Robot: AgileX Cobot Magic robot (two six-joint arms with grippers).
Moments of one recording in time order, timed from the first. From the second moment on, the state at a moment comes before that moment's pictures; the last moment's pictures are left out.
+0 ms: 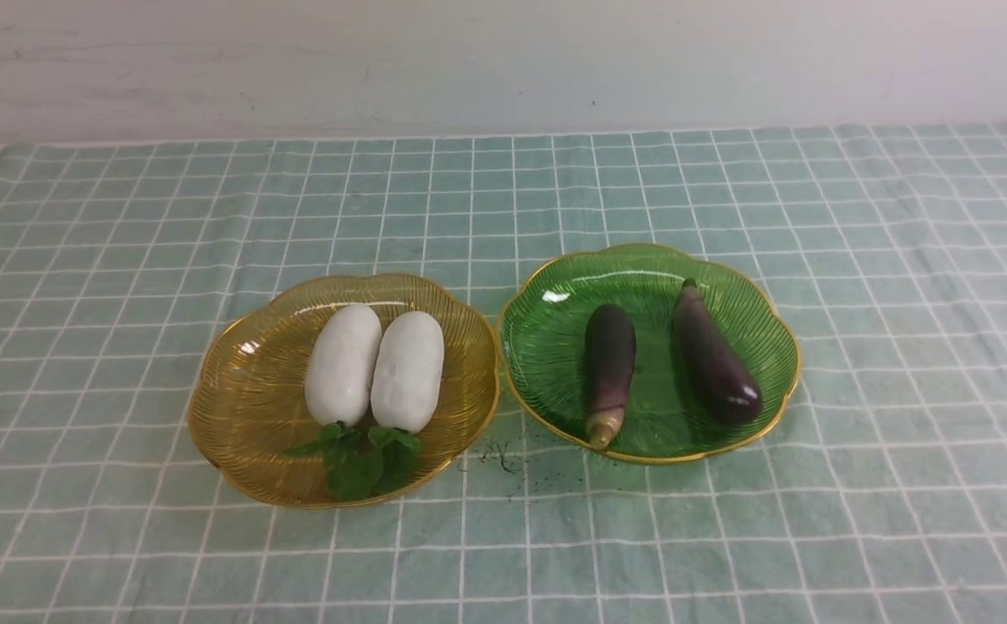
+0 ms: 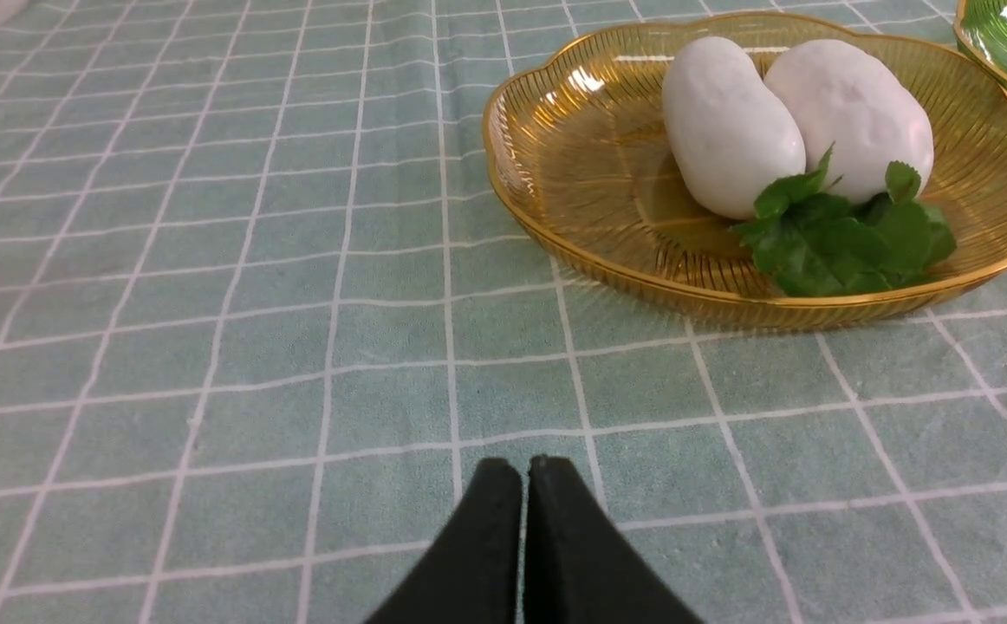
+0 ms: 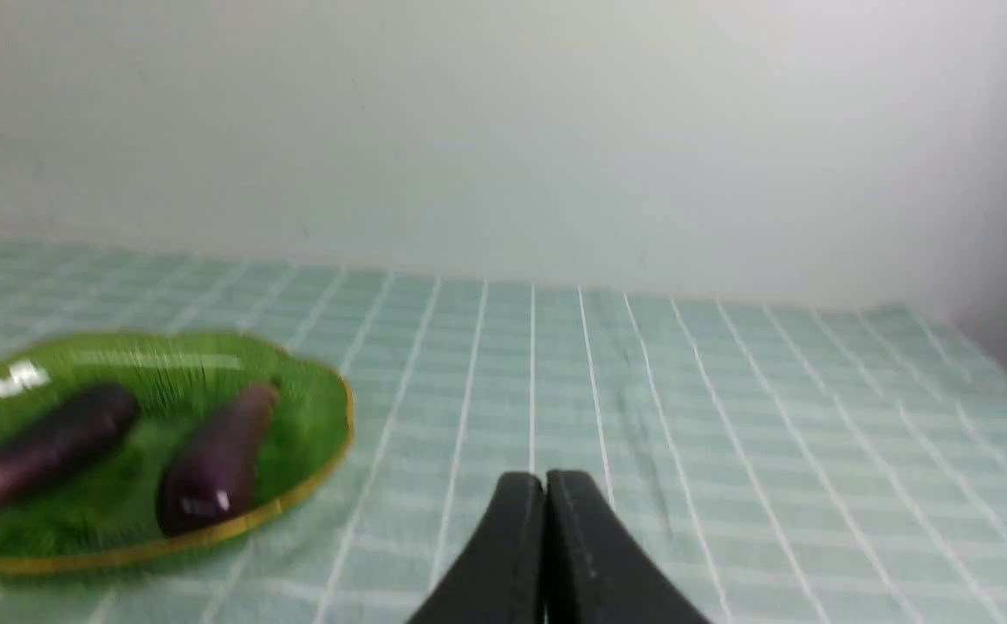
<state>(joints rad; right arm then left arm) -0.02 -0.02 -0.07 -0.03 0.33 -0.08 -0.07 -0.01 0.03 0.04 0.39 0.00</state>
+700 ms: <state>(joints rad) -0.04 -0.02 0.02 -0.03 0.38 -0.08 -0.07 -0.01 0.03 0.04 0.39 0.00</state>
